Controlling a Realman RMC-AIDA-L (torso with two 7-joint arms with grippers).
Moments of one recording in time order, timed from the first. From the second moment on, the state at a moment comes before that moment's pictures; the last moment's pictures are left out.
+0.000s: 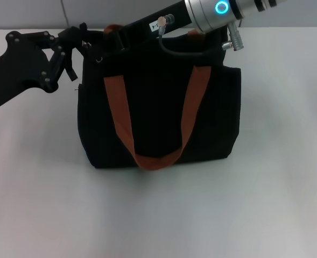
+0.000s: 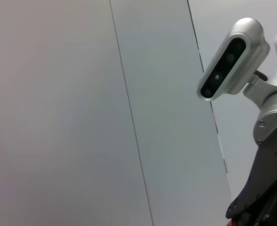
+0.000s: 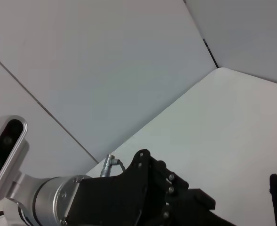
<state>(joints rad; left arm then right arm) -0.47 -2.07 0.57 0.52 1.59 1.61 -0.77 1.10 2.08 -1.11 -0.68 -1.96 -1.34 2.30</state>
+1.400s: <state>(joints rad) -0.44 -2.06 0.53 0.52 1.57 1.62 -0.78 1.01 2.09 -1.25 -0.94 -2.15 -1.32 2.57</state>
